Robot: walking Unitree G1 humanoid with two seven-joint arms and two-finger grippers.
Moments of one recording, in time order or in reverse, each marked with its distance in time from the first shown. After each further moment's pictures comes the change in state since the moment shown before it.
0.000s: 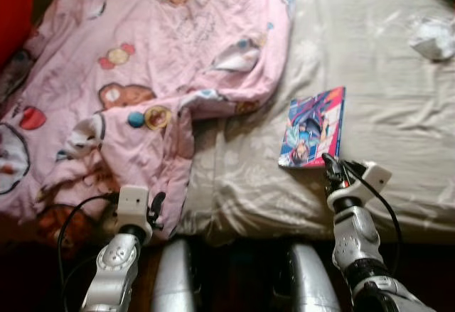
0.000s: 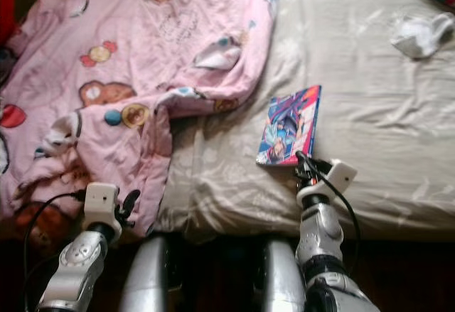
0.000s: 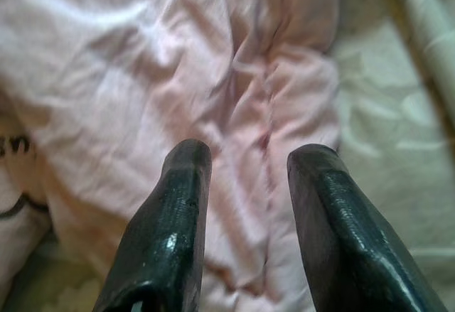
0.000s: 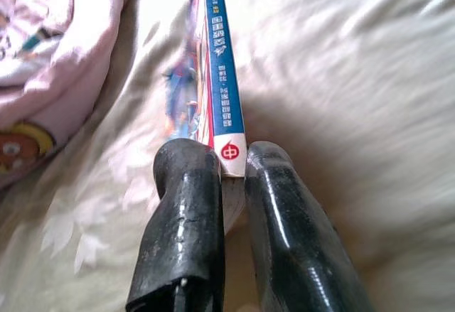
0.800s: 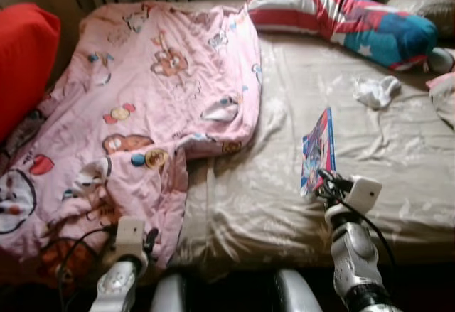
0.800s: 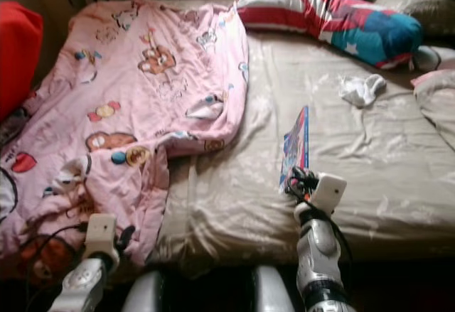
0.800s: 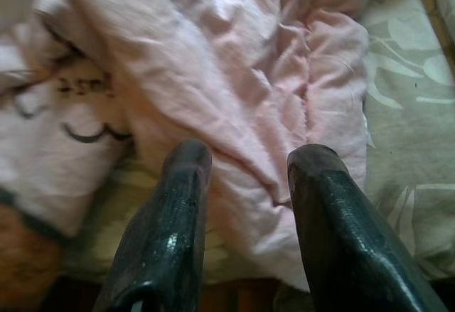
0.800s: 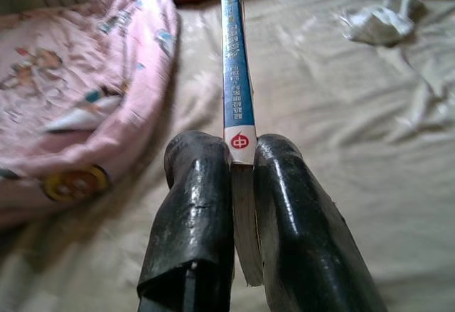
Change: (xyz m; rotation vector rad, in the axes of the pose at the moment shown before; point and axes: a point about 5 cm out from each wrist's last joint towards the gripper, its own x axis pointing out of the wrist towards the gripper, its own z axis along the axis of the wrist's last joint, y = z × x) left arm -0.020 0.016 -0.082 -0.021 0.294 0.064; right arm -0.022 0.004 -0.022 -0.202 0.052 -0.013
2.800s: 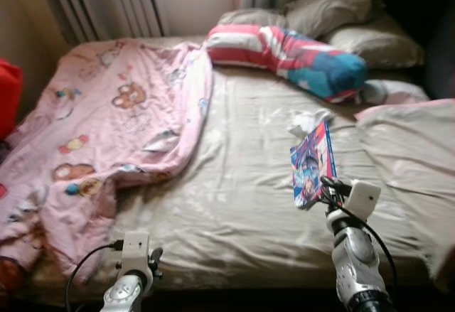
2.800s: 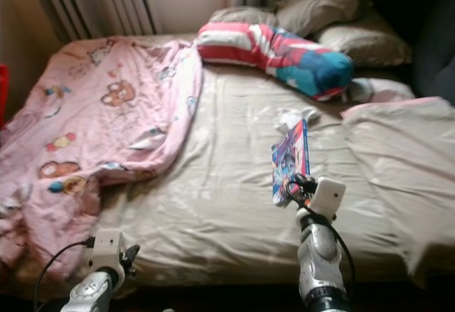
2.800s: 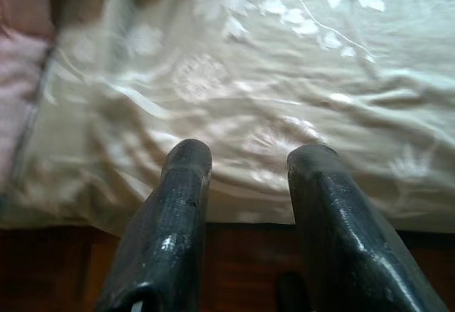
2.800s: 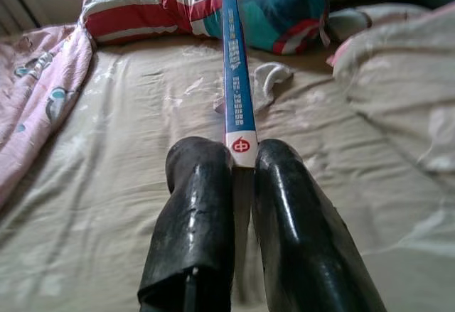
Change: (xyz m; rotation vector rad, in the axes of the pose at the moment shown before) left arm 0.003 -0.011 -0.015 -0.044 0.091 -0.010; right arm -0.006 -0.005 -0.003 -0.031 0.033 -0.044
